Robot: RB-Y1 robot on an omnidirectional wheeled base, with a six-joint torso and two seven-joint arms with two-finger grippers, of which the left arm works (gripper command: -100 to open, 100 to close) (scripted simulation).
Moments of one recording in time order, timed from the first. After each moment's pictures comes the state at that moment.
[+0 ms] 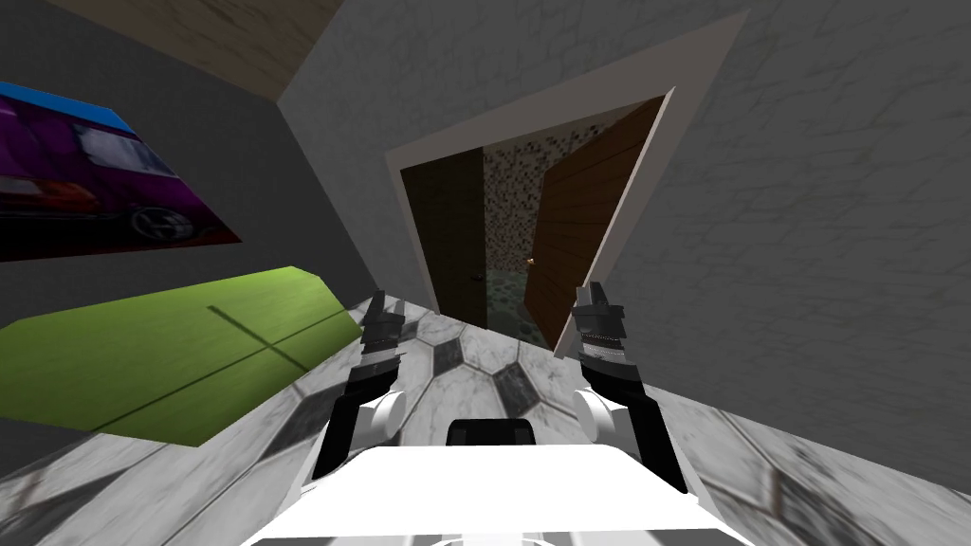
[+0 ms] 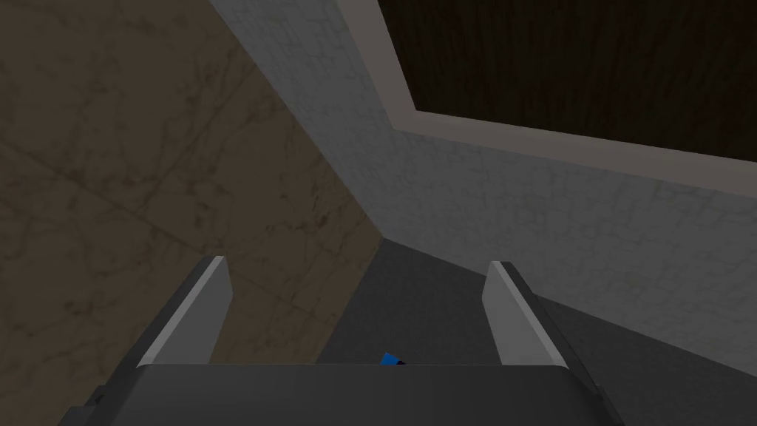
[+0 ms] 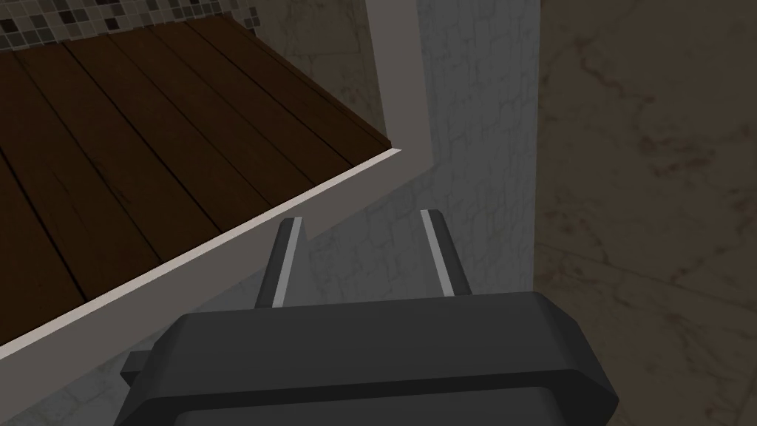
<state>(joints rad) 0.46 -0.01 0.03 -2.23 0.07 -0.42 -0.11</state>
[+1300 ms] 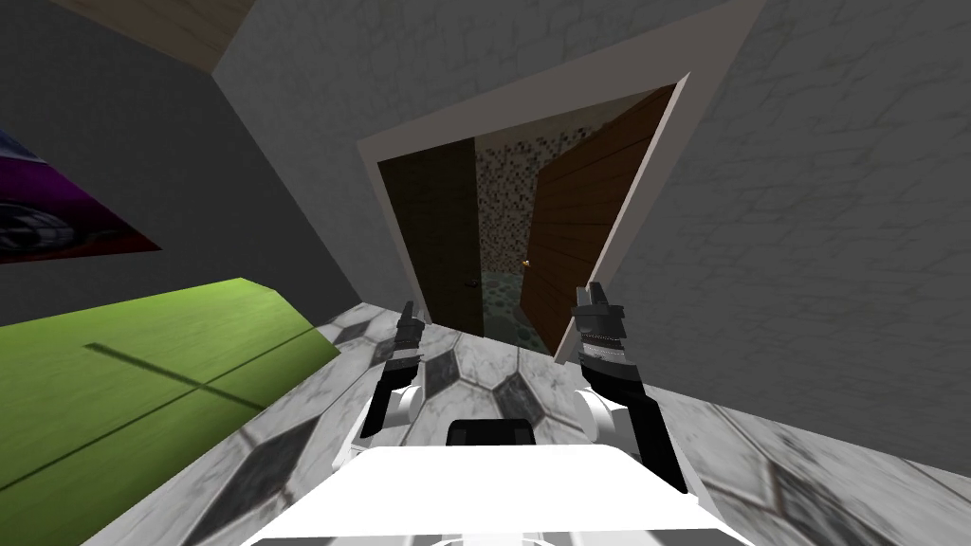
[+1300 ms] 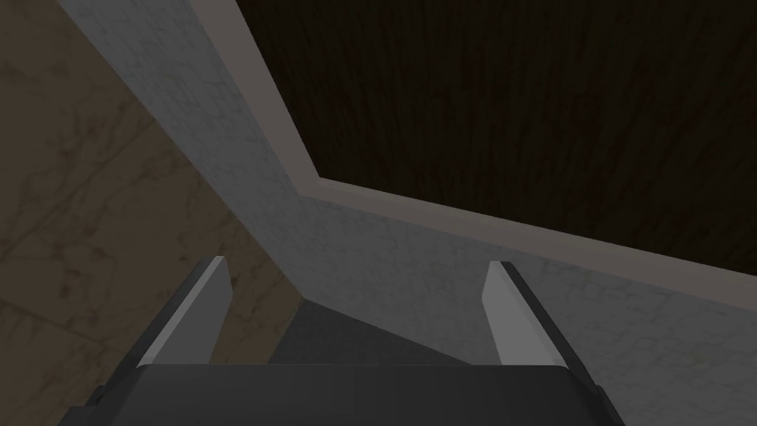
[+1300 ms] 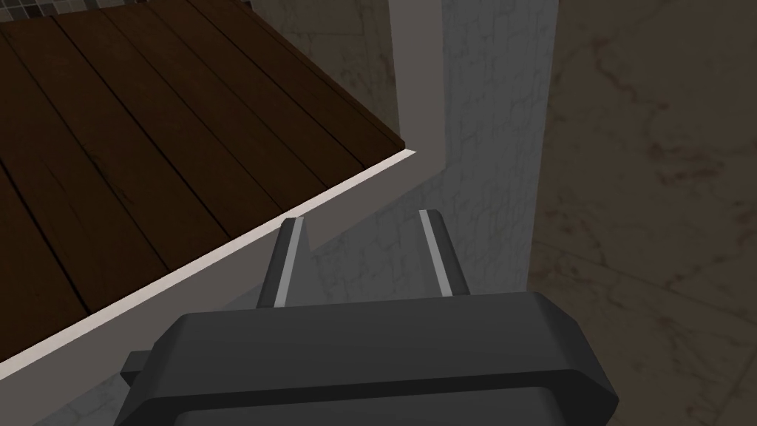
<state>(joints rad) 0.33 0.05 -0.01 -1.90 0.10 -0.50 -0.11</state>
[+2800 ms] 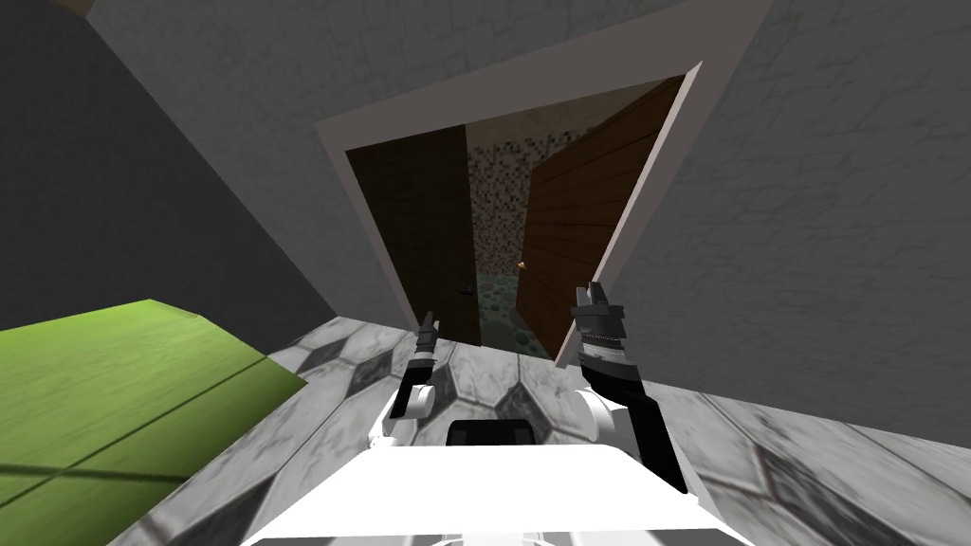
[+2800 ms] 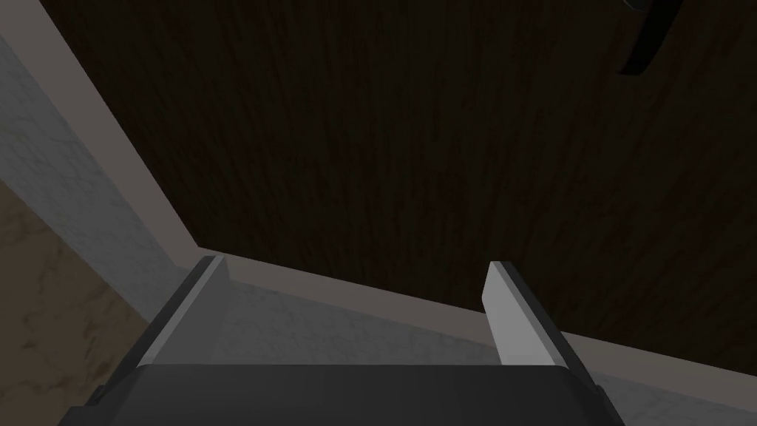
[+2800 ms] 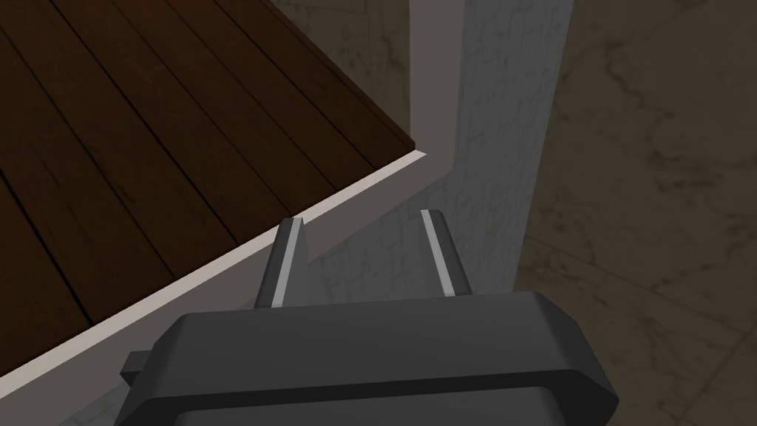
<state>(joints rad) 0.17 0.08 -0.05 -1.48 0.14 -0.60 -0.10</state>
